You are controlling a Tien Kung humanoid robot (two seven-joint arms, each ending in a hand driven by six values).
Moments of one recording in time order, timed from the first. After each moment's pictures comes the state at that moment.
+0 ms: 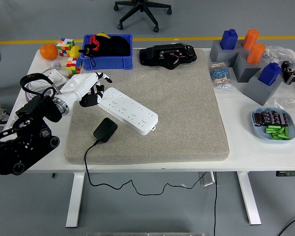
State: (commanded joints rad) left arm -0.74 0.35 -0.55 -1.04 1.72 0.21 0.13; right arm 0.01 -0.34 1.01 0.39 -0.95 -0.06 -0.17
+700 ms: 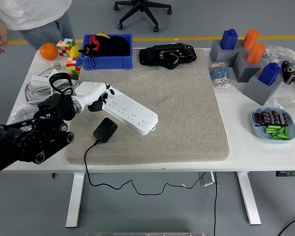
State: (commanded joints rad) left arm -0.87 0.24 -0.39 -0.78 1.72 0.15 0.18; right arm 0.02 -0.35 0.97 0.39 -0.94 -0.06 -0.17
